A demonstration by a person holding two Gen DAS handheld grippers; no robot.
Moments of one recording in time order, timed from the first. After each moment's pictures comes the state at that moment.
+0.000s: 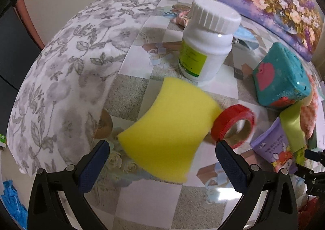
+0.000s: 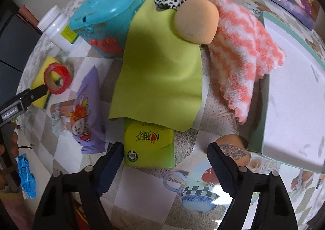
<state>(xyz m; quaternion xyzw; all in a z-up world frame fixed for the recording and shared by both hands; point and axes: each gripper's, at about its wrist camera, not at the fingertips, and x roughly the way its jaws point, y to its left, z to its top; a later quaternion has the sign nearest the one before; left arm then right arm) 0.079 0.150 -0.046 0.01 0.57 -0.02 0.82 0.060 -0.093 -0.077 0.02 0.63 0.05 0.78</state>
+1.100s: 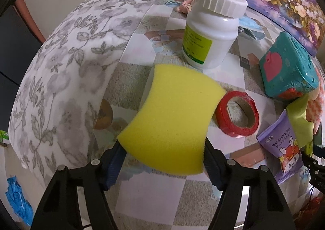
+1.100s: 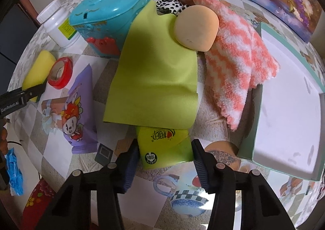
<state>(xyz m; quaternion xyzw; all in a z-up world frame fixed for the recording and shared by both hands) 0.075 0.153 -0.056 0.01 0.59 0.00 0.81 0.063 -0.062 -0.094 -0.03 0.62 0.04 0.78</state>
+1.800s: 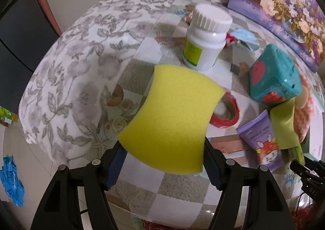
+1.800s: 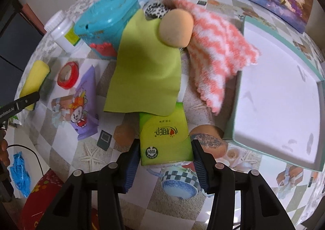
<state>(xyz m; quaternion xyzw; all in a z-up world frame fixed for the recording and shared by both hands) 0.035 0.141 -0.010 -0.03 0.58 0.04 0.82 0.016 -0.126 -0.060 0.00 0.61 0.05 0.79</state>
